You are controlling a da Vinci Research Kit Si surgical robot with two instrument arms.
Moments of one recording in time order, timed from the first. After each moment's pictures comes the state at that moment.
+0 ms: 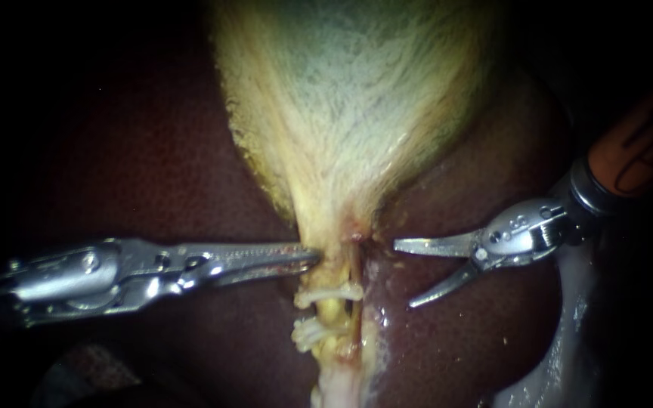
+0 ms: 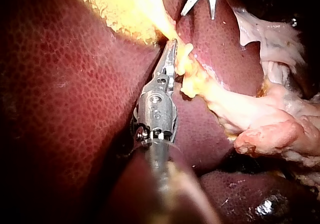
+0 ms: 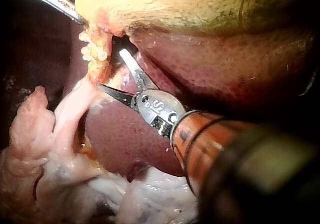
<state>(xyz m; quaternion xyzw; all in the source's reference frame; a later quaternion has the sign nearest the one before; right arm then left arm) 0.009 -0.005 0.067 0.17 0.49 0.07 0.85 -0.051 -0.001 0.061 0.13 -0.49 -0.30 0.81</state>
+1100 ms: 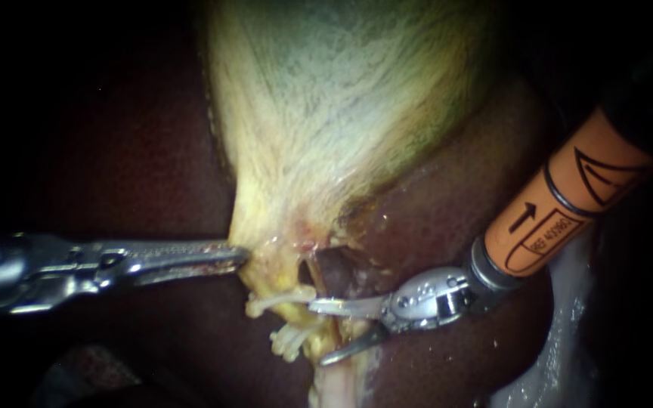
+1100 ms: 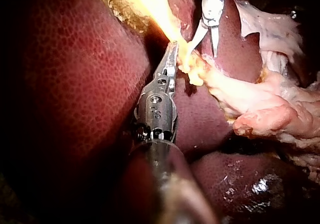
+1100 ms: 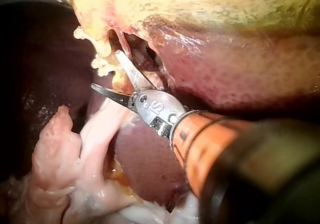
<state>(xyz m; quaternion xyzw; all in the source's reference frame) 0.018 -0.012 0.074 0.25 0.48 0.05 0.84 -0.044 0.000 0.054 0.12 -0.48 -0.32 0.80</state>
